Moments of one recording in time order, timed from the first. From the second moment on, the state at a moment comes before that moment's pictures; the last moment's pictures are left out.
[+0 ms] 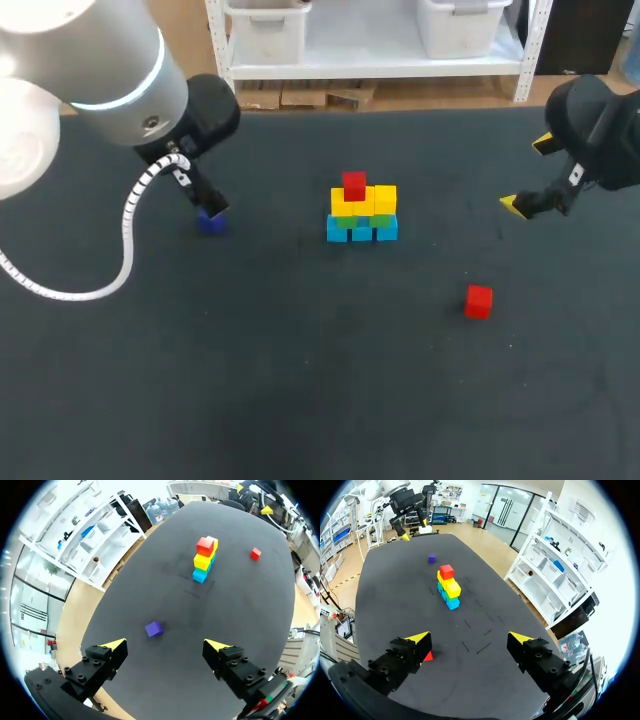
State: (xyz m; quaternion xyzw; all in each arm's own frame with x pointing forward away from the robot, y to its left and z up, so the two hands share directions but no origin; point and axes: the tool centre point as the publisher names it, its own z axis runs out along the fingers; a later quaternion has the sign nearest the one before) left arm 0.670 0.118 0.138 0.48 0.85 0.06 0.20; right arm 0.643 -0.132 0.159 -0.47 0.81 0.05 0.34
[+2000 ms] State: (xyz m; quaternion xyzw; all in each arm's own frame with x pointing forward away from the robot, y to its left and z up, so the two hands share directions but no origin) left arm 0.669 0.119 0.138 0.48 0.85 0.06 0.20; right arm 0.536 -0.090 0.104 -0.60 0.79 -0.01 0.14
